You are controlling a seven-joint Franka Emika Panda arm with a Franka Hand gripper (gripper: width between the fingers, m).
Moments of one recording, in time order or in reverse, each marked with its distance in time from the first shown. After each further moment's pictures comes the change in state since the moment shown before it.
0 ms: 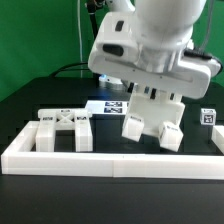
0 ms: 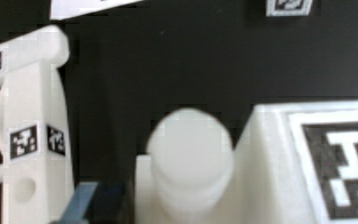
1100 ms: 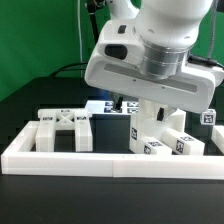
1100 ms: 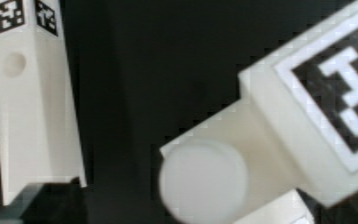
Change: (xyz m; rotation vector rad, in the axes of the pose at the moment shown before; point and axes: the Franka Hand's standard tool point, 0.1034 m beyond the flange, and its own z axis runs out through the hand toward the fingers) arm 0.051 -0.004 -0.012 -0.014 0.287 -0.026
